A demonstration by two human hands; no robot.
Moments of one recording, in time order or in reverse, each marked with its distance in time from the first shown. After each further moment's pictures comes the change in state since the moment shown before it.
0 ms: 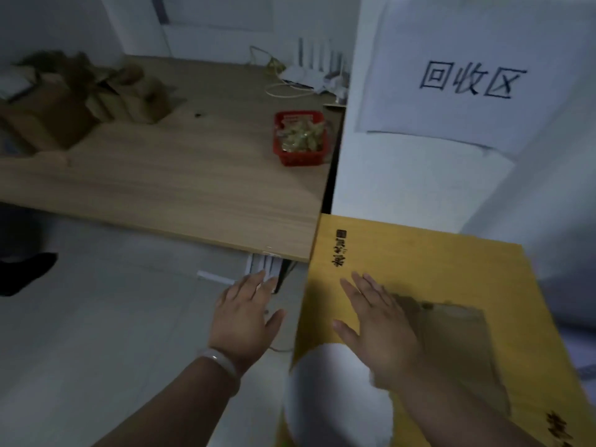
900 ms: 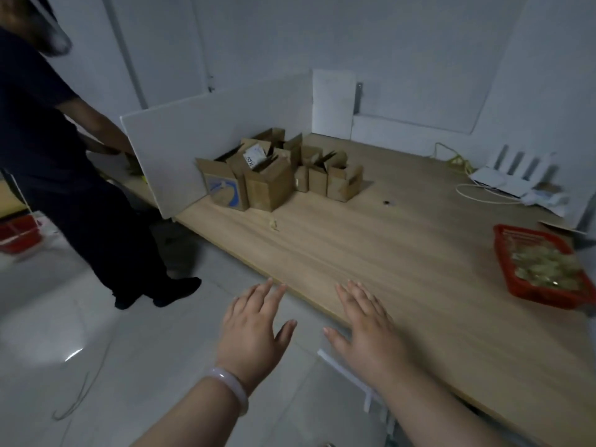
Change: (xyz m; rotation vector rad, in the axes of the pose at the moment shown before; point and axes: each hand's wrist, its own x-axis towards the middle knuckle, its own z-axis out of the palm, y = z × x) left_hand 0.014 -0.431 -0.197 0.112 0.406 -0.324; right_hand 0.282 -0.469 0.051 0.121 0.111 -0.415
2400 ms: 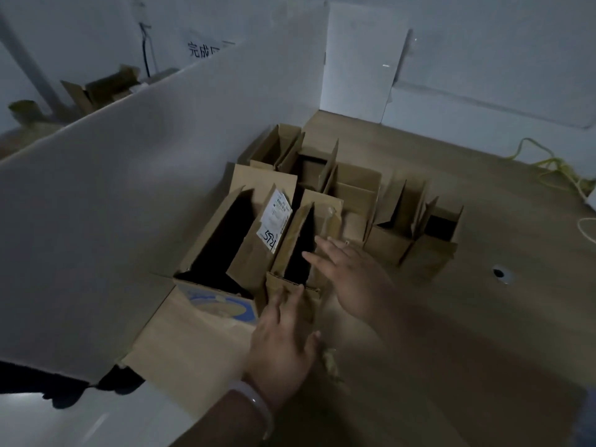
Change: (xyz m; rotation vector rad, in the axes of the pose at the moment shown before) left_hand 0.495 -0.280 0.203 -0.425 -0.336 -0.073; right_hand 0.654 -0.017 0.142 -0.247 -0.230 -0.151
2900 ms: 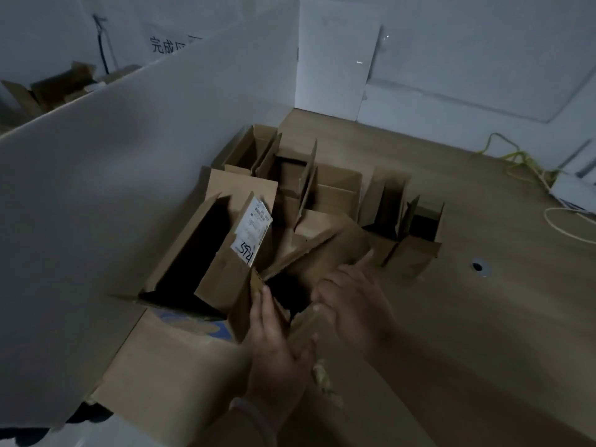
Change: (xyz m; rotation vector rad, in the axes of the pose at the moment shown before) left_hand 0.021 0.001 0.018 -0.338 0.190 -0.016; right_hand -0.022 -0.005 0.011 0.102 0.253 0.016
